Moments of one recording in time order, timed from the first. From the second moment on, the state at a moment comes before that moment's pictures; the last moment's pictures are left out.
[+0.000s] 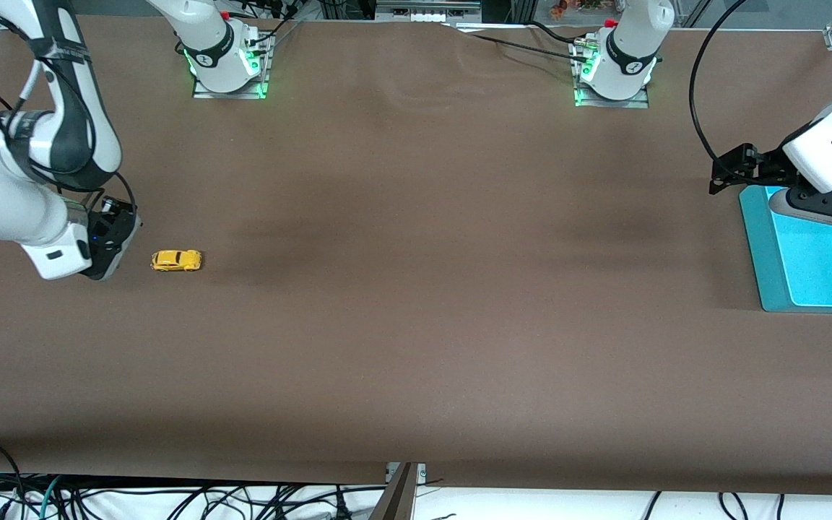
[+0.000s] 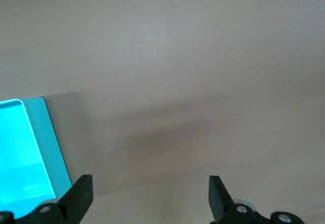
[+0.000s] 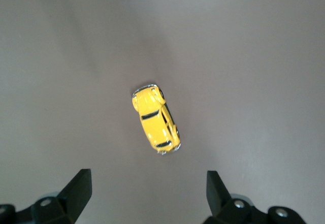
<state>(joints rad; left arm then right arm) -0.01 0.10 -0.05 -1.50 -0.02 1.51 0.14 0.01 0.26 -0.07 -1.97 -0.05 2.10 -1.28</state>
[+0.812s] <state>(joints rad) -0.01 0.10 -0.04 -1.50 -0.02 1.51 0.14 -0.01 0.34 -0.07 -2.23 -0.05 2.63 -1.60</state>
